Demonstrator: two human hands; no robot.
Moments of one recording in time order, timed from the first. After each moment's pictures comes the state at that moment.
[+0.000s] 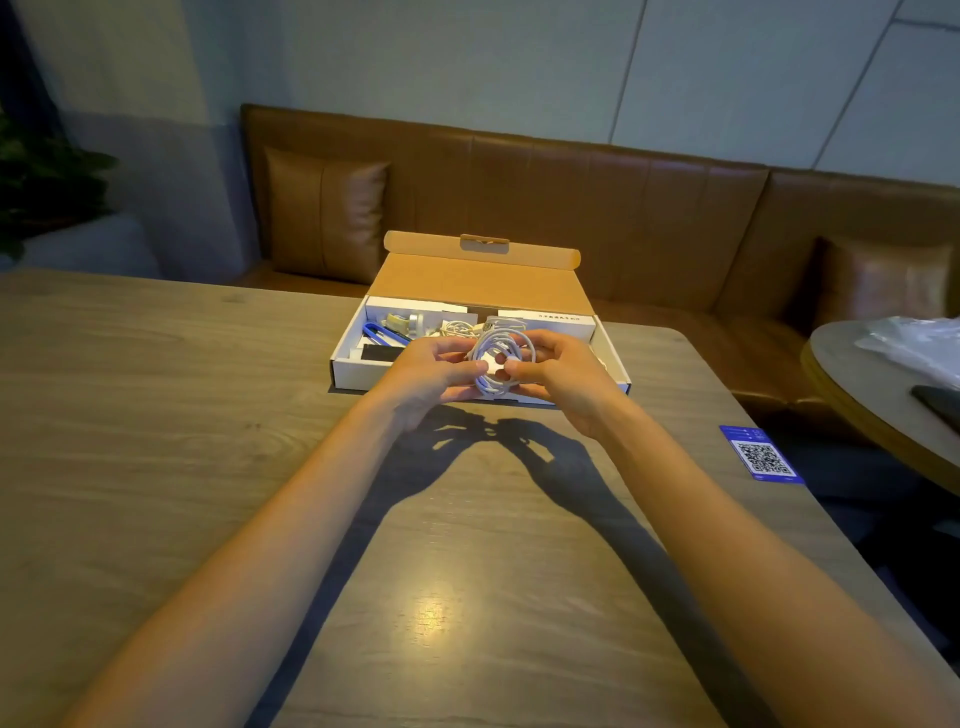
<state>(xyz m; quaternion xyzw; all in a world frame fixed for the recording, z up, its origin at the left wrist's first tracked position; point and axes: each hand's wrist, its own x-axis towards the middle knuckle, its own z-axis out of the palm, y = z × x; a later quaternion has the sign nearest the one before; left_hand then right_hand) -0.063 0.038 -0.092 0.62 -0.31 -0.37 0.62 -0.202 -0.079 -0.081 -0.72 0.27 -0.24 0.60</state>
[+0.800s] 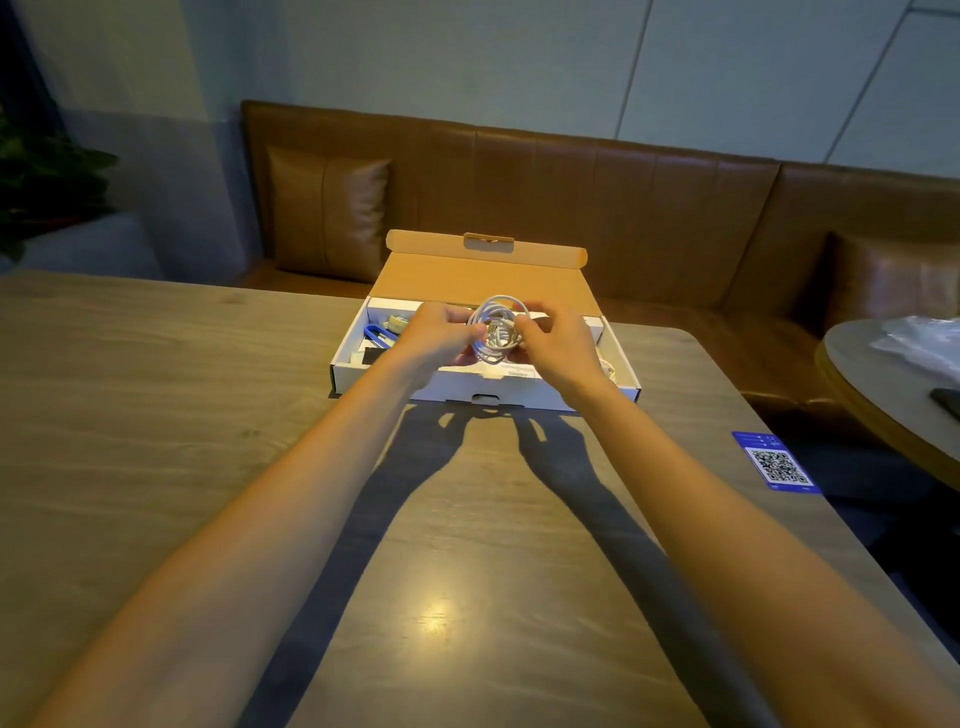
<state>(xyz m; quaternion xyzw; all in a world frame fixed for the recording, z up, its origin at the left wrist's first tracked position) -0.039 -0.004 -0.067 0.72 -0.32 -0.27 0.55 -0.164 -0.101 -0.076 -0.77 0.31 -0.32 0.45</state>
